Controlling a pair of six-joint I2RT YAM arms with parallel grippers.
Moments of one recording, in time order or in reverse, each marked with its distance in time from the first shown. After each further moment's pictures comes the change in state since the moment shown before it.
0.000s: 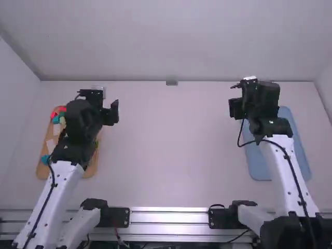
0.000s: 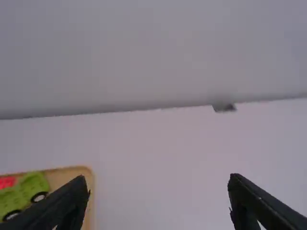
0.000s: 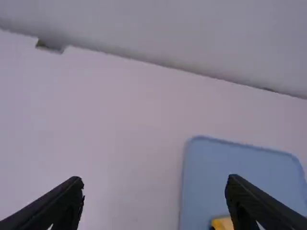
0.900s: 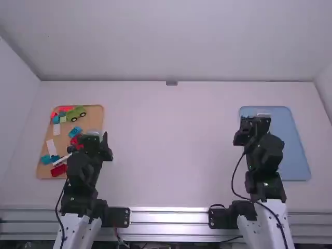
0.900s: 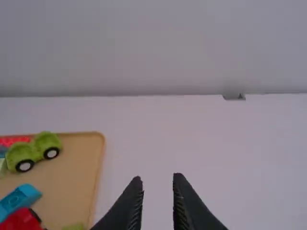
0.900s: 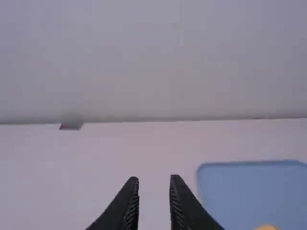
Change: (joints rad) left arm 0.015 -0.608 -0.600 0.116 -0.008 -0.014; right arm 0.002 -0.610 -0.602 0.397 0.010 0.211
